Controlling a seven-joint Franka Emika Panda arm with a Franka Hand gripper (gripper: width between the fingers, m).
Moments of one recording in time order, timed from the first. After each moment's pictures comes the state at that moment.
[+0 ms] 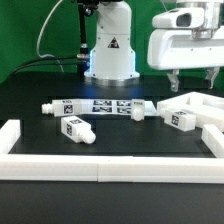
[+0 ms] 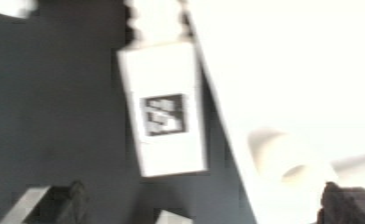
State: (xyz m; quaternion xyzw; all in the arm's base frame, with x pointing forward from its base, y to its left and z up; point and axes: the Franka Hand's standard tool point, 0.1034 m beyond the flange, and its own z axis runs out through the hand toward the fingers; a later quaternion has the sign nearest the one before) arm 0.444 0.139 0.079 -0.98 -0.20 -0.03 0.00
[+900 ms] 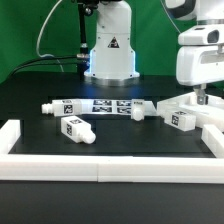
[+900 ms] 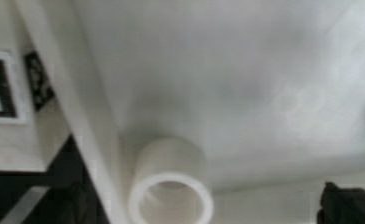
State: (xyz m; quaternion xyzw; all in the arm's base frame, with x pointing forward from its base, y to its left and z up) arm 0.432 0.190 0.048 -0.96 -0.28 -0.06 0.02
